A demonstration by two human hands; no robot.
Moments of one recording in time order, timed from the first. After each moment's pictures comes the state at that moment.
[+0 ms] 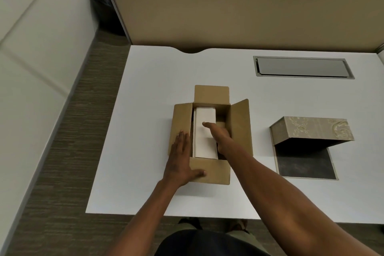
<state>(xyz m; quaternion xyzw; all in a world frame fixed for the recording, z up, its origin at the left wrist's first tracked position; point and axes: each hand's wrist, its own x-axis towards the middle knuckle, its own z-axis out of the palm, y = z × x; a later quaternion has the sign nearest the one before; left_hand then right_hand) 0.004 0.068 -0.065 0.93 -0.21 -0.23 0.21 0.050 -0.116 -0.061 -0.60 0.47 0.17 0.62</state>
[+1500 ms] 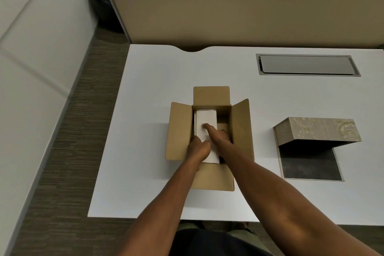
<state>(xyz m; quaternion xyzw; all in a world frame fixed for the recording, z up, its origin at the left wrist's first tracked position) 0.048 -0.011 -0.055 0.81 0.15 -0.38 0.42 0.062 -0.109 -0.078 -0.64 0.48 0.20 0.56</state>
